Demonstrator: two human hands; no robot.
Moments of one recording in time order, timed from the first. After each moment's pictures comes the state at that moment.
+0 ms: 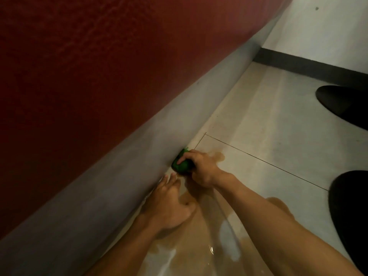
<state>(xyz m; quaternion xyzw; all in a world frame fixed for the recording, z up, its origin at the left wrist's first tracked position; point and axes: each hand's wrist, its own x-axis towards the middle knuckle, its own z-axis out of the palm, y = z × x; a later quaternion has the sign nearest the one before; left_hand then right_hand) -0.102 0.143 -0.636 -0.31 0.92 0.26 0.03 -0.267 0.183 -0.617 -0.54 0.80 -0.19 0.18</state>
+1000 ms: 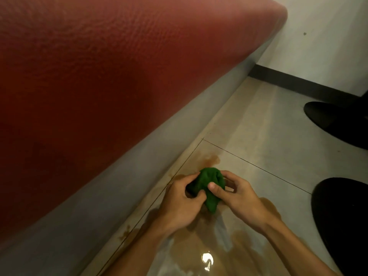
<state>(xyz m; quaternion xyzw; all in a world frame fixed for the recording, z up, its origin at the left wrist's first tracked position) -0.093 0.190 -0.591 -0.26 0.72 0.61 -0.20 -0.213 0.306 -0.560 -0.33 0.72 -0.52 0.32</state>
